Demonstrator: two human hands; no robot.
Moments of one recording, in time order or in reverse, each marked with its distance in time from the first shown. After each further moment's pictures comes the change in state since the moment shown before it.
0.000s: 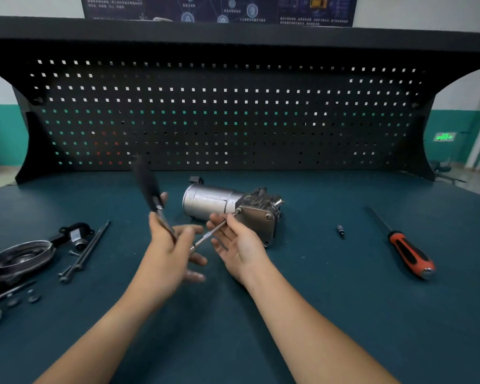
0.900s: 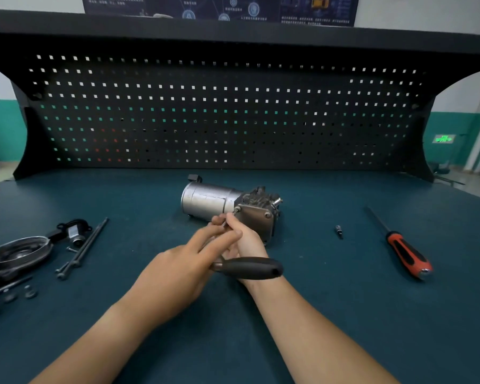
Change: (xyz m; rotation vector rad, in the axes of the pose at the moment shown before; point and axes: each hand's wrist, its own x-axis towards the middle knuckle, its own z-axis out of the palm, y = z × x) left_hand -0.003 -0.019 -0.004 0.910 -0.210 0.689; right_hand 0.001 0.000 -0.004 0.041 0.013 -0.004
